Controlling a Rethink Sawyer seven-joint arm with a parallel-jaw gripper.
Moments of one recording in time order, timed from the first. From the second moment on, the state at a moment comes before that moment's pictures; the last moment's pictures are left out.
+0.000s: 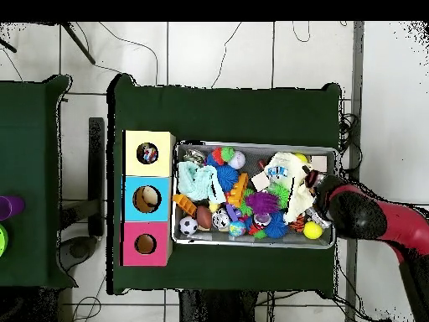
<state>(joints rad) -1.15 -0.55 0.66 1.67 -0.68 0.40 1.86</state>
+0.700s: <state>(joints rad) -1.17 -0.52 0.62 1.72 -0.66 0.37 1.86</state>
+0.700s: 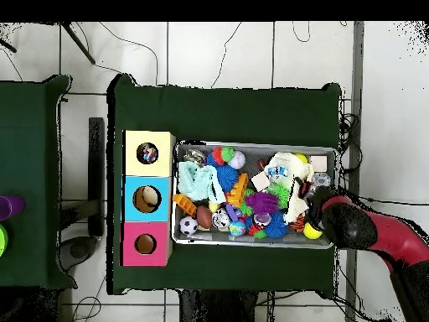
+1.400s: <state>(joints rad) -1.30 -0.55 0.62 1.76 -0.61 0.37 1.86</state>
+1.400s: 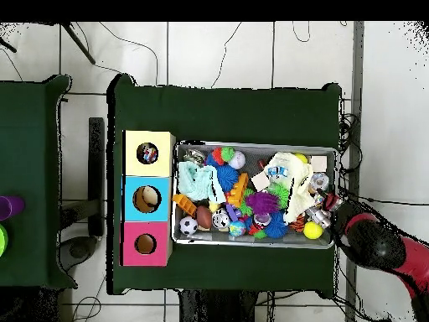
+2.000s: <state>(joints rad) -1.25 -0.60 0.60 1.84 -0.61 0.37 1.86</state>
